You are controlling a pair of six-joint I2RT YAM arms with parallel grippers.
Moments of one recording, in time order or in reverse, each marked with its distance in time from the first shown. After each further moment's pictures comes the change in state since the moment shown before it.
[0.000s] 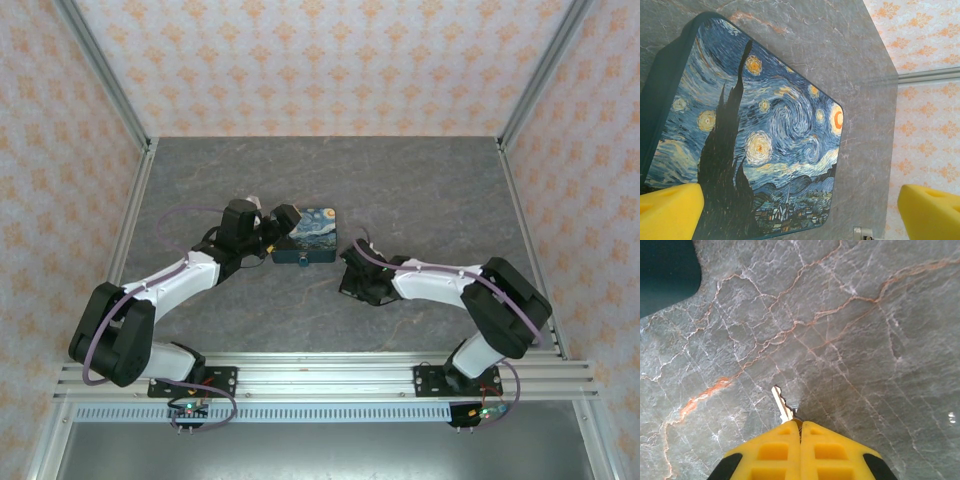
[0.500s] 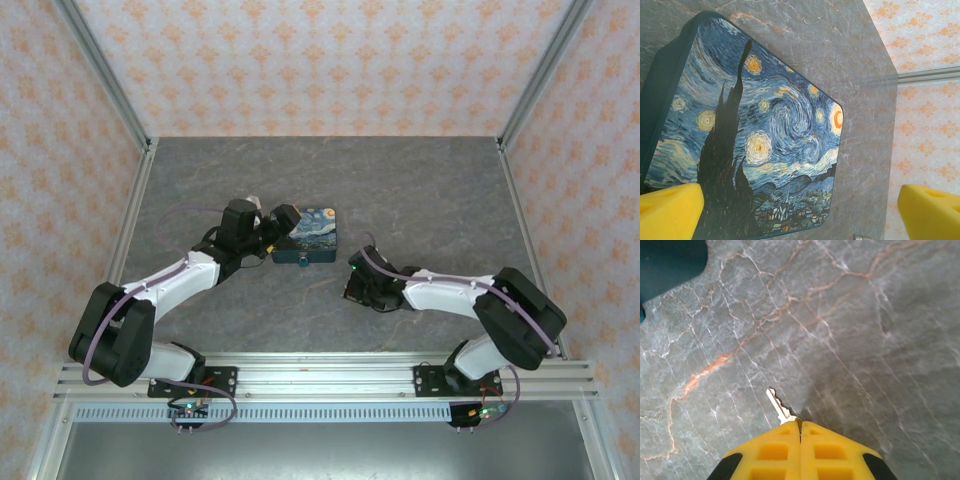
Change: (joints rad) left arm 0.000 0.000 0.000 0.000 0.003 0.000; right arm -0.002 -0.106 -0.130 0.108 -0.023 -0.016
